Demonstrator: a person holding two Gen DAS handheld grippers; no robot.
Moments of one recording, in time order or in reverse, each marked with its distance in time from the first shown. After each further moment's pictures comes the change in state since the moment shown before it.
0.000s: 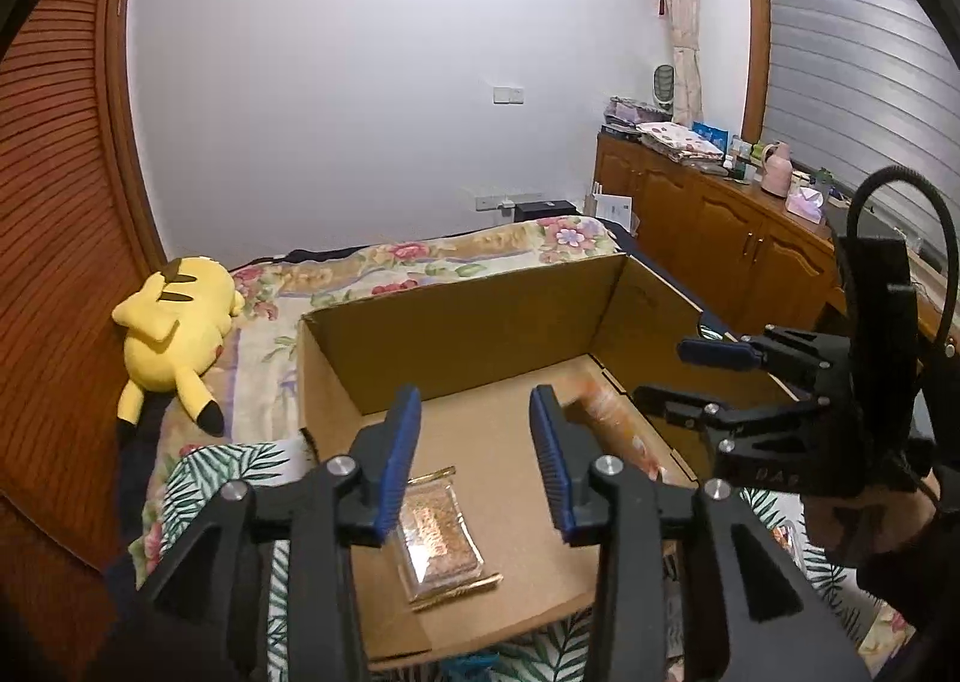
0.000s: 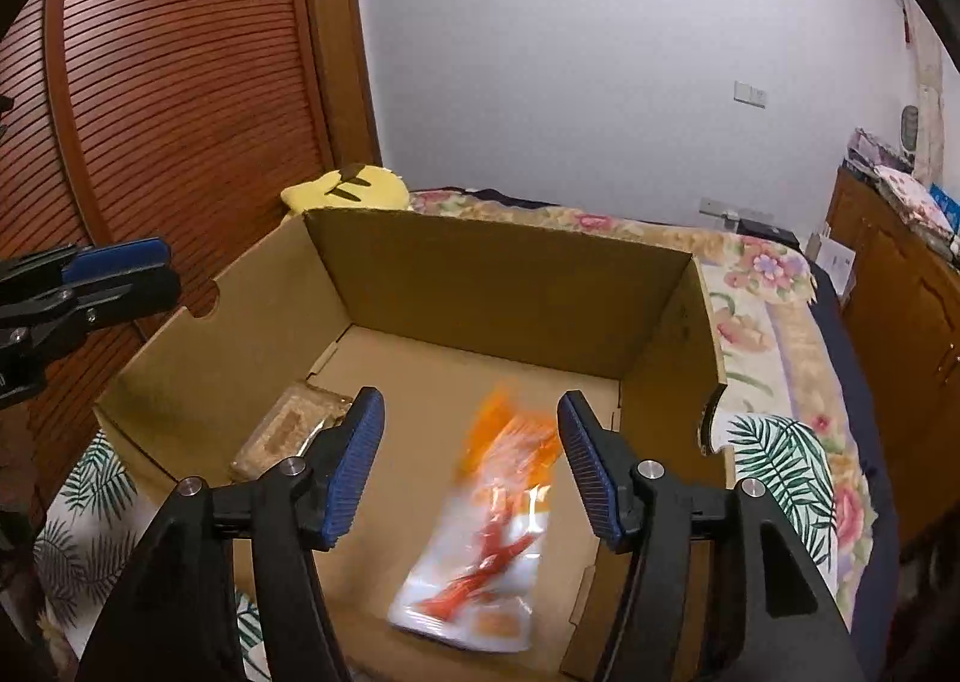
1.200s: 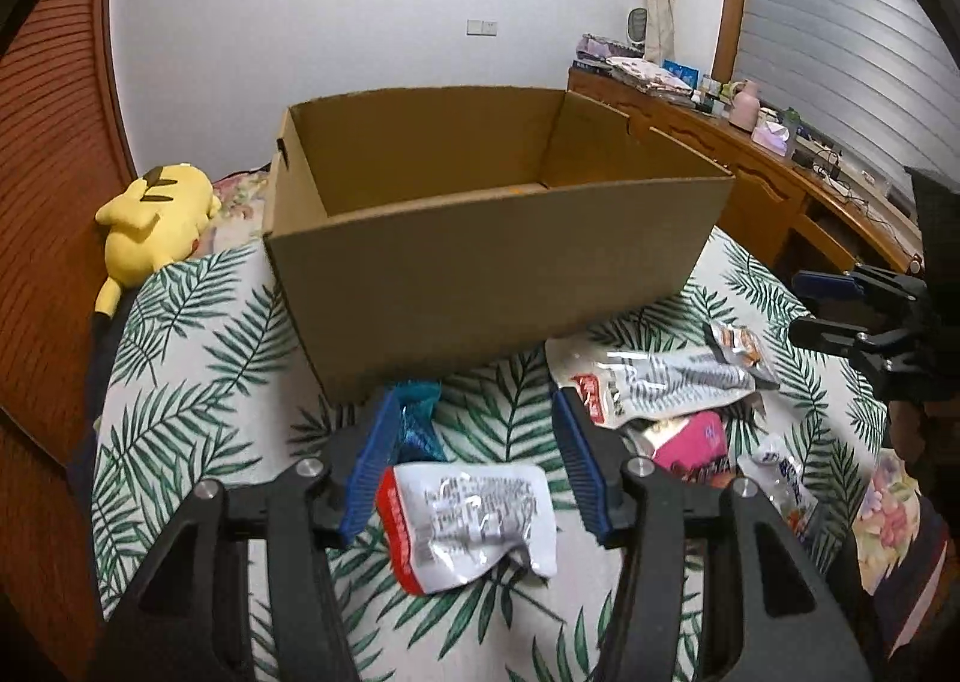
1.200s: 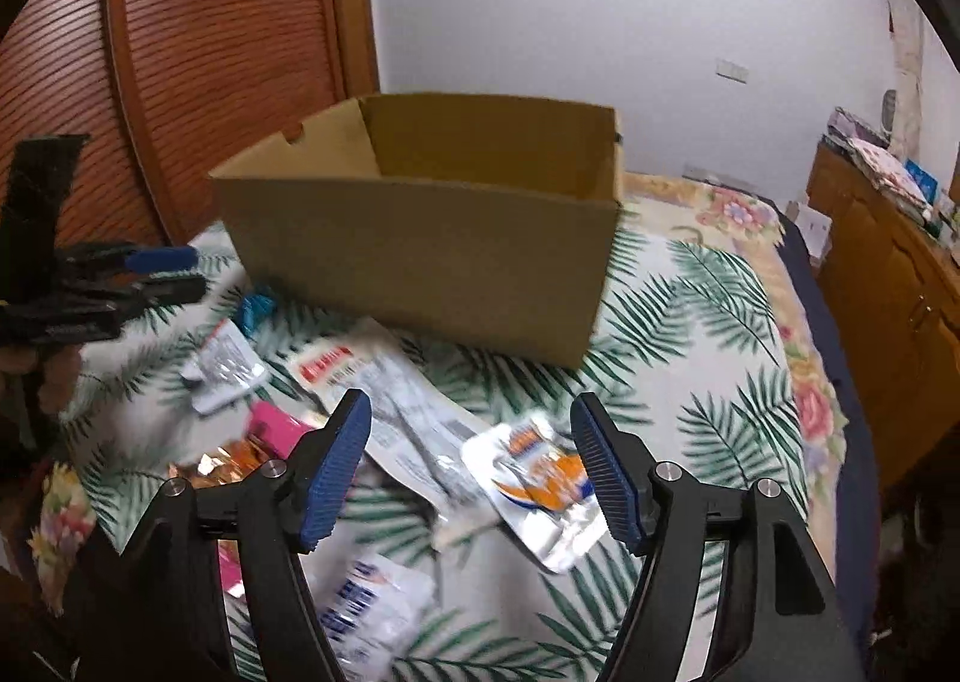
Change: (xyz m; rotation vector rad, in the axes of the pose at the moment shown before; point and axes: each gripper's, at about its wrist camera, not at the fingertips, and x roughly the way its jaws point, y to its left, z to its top) left arm -0.049 -0.023 -0.151 -0.012 0.156 -0.076; right arm -0.111 0.001 -0.150 -0.015 0.086 -0.036
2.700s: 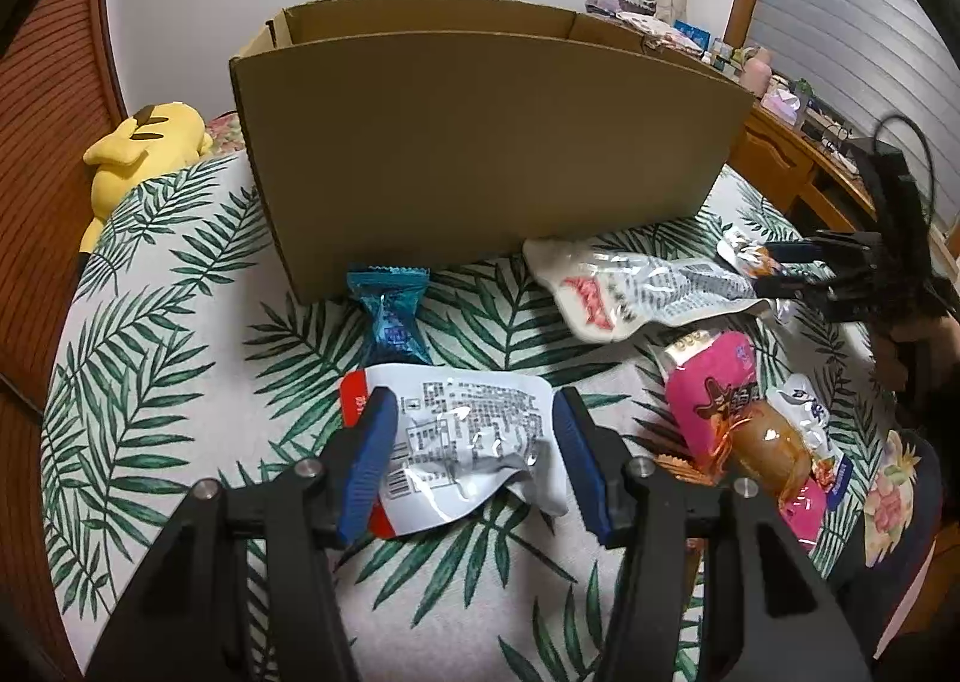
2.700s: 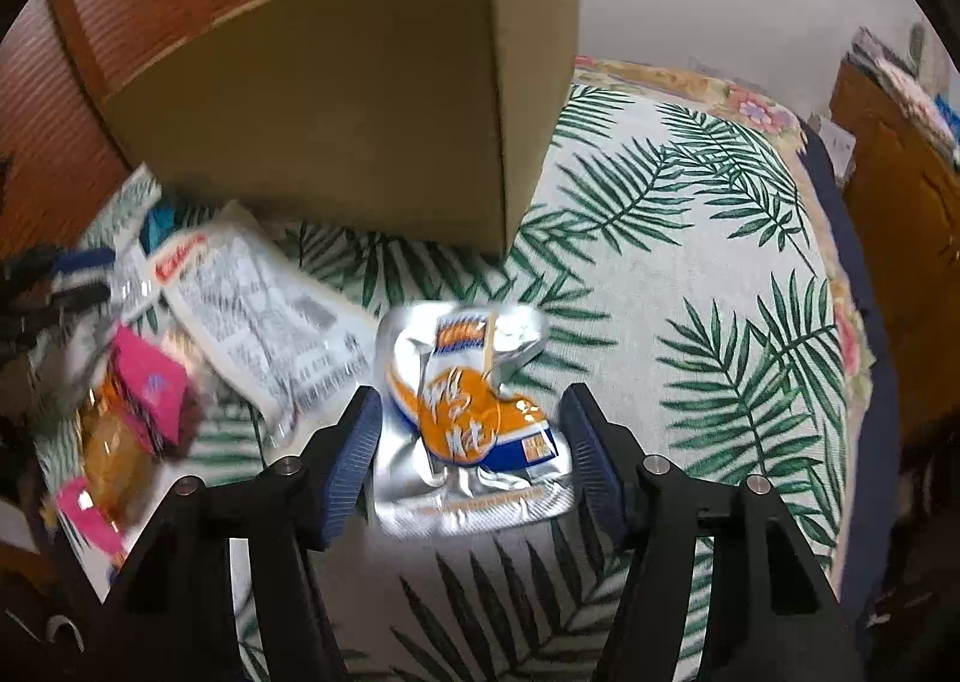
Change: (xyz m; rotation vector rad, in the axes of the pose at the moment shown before) left arm 0.033 0.002 -0.034 -0.030 0.127 -0.011; right arm 0.067 -0.049 -0.024 -0.038 0.246 0.023
